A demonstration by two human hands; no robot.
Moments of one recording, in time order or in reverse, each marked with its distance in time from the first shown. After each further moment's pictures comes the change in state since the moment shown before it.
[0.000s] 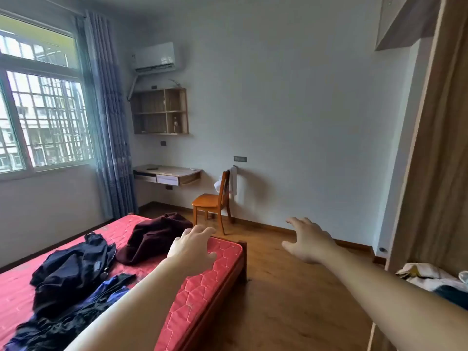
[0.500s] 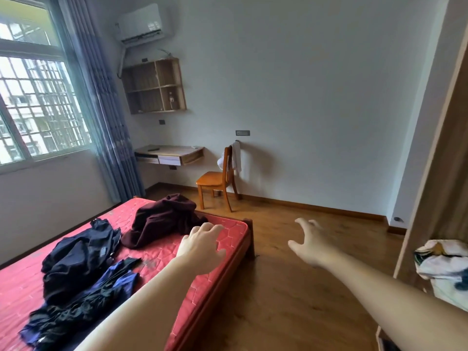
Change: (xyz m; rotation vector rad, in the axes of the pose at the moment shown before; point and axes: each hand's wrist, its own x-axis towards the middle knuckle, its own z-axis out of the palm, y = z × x) left_hand 0.071 0.026 0.075 0.011 -0.113 -0.028; right_hand 0.066 0.066 0.076 0.200 -0.048 0.118
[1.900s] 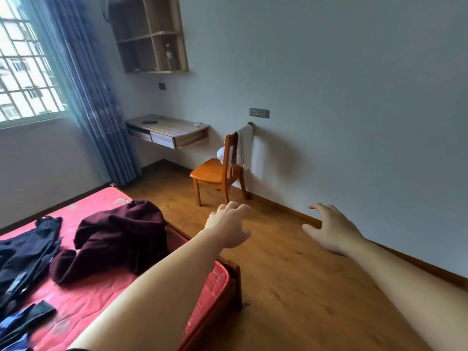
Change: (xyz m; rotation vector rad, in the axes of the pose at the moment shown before) left_hand 0.752 0.066 0.153 0.021 -0.119 -0.096; right_hand 0.763 0.166 0.011 -0.077 -0.140 -0.164
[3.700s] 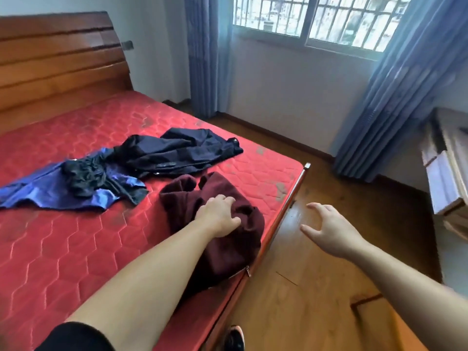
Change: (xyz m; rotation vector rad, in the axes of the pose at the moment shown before) left_hand 0.449 -0.558 0.062 -0.330 0.238 -1.590; right_hand 0.833 -0.518 0.346 -0.143 -0.646 -1.321
